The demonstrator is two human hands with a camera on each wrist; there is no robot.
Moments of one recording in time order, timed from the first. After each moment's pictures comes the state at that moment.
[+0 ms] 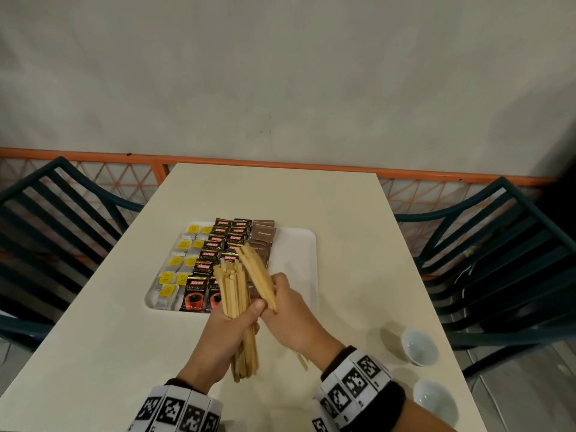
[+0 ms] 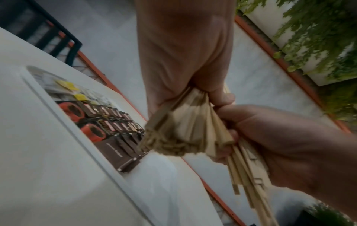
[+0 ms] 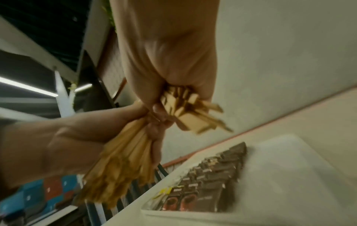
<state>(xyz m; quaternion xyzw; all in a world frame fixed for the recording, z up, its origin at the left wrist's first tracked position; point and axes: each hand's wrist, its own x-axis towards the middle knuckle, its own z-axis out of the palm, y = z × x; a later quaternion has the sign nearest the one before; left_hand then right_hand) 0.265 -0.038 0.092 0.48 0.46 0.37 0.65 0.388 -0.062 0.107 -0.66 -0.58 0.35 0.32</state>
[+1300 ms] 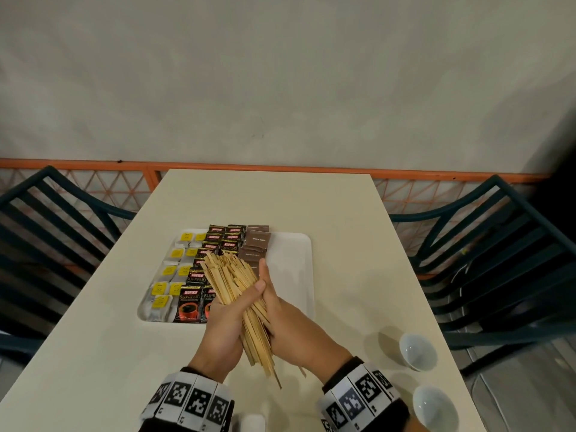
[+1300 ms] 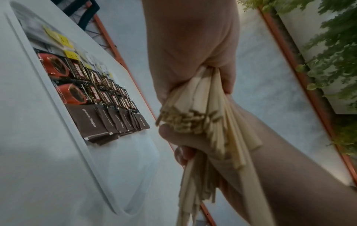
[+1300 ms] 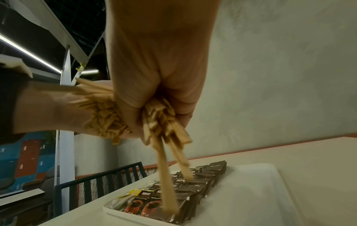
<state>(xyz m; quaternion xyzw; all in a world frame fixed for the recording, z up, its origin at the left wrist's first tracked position) 0.292 -0.025 0.114 0.36 0.40 0.44 0.72 0.398 -0.065 0.105 -0.59 -0.70 0.30 0.25</state>
